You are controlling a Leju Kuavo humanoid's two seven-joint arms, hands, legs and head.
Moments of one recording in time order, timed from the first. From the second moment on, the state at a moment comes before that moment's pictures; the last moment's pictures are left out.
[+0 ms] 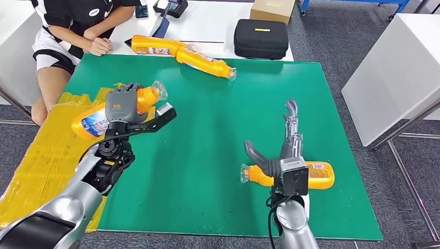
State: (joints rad) left arm -0.75 -0.07 -0.38 -0.47 -1.37 0.51 0.09; right arm -0.05 0.16 0.09 -1.43 0.35 -0.23 -0.54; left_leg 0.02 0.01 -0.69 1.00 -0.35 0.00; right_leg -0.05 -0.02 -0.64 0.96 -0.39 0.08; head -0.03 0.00
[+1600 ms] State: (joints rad) left arm -0.75 0.10 -0.41 -0.27 -1.13 0.58 0.05; right arm 0.02 0.01 0.09 -1.37 1.11 -0.18 -0.18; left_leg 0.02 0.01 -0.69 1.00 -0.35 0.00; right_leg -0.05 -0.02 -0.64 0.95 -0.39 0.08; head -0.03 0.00
